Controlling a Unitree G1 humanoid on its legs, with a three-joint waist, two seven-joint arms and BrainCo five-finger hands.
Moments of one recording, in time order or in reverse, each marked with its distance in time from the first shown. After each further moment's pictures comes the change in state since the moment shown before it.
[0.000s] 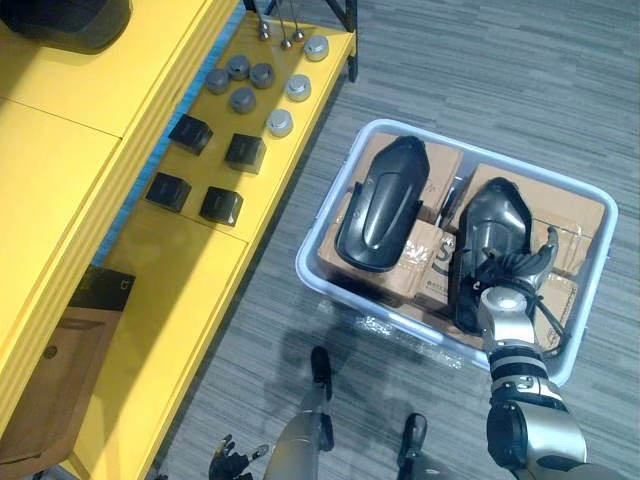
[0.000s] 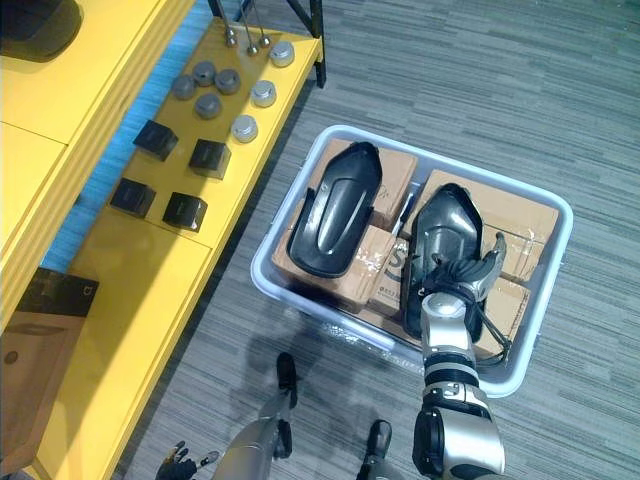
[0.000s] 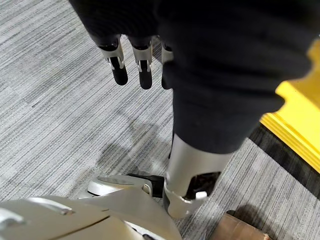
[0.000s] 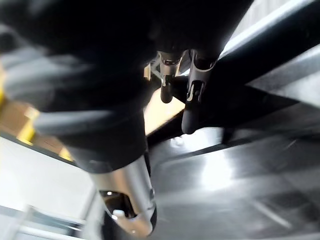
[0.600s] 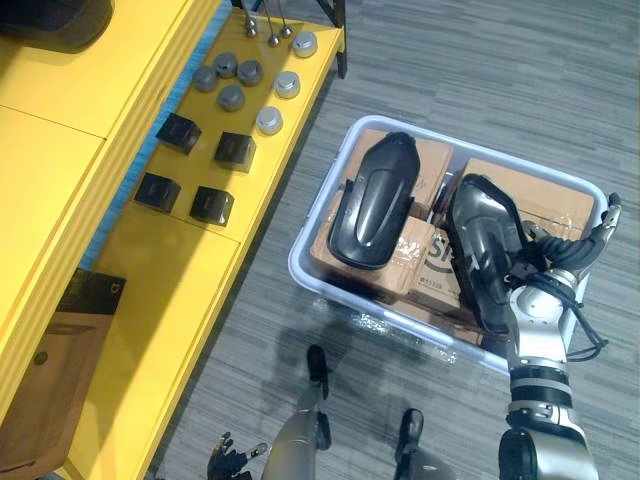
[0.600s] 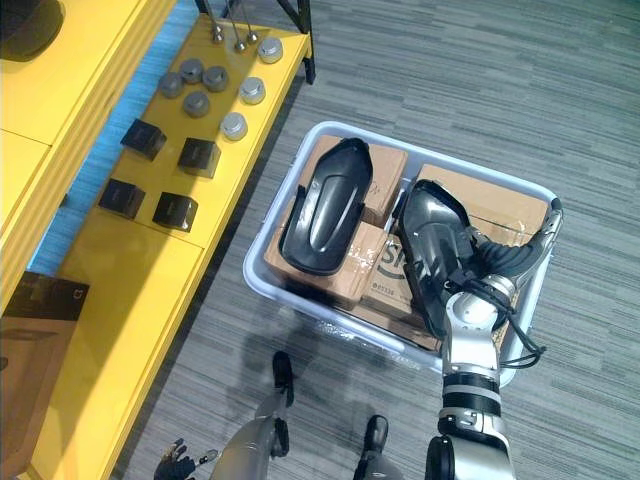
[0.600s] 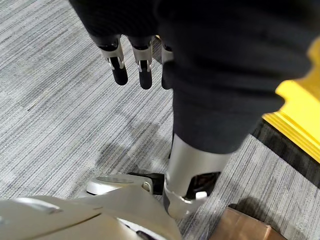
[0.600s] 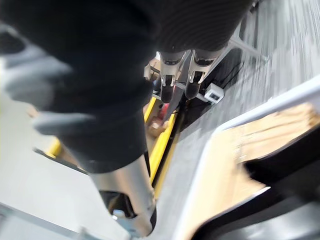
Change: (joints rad) left arm -0.003 0.000 0.031 -0.016 0.040 -0.002 -0.003; right arm 0.007 -0.145 0.014 0.018 -0.021 -0.056 -0.004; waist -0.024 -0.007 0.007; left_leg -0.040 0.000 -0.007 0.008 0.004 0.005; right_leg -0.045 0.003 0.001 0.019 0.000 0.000
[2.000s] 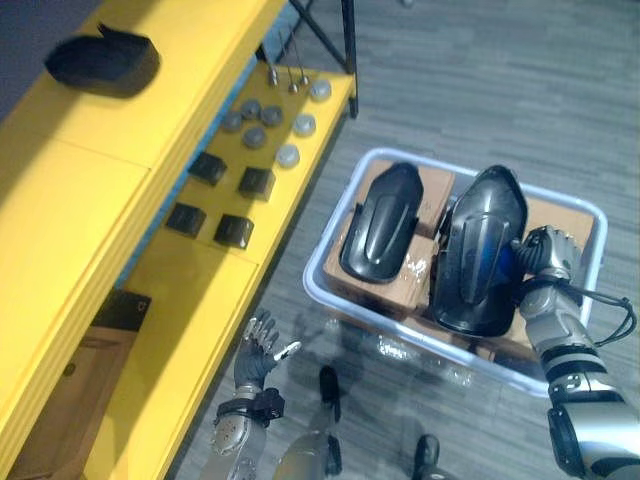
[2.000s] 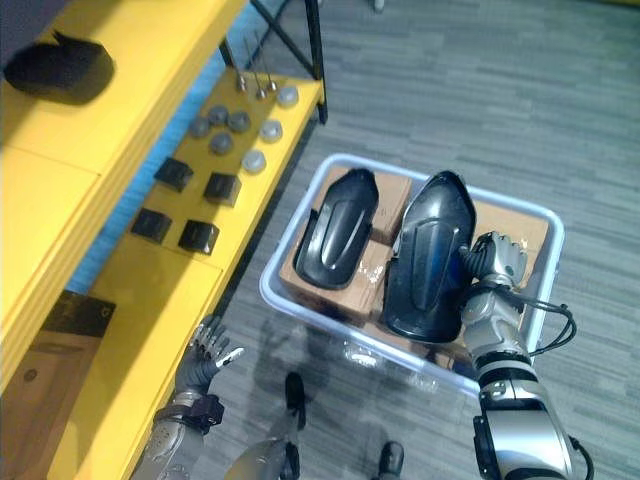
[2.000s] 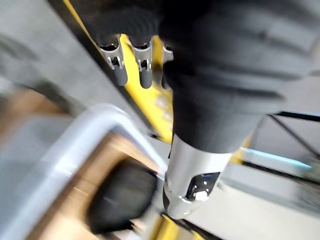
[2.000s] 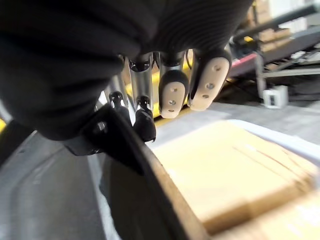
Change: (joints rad) left arm 0.060 0.018 -0.201 -0.980 -0.086 -0.021 -0.022; right arm 0.011 -0.132 0.320 0.136 -0.446 0.172 0.231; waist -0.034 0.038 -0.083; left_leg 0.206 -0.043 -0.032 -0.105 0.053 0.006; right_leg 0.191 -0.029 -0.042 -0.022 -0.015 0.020
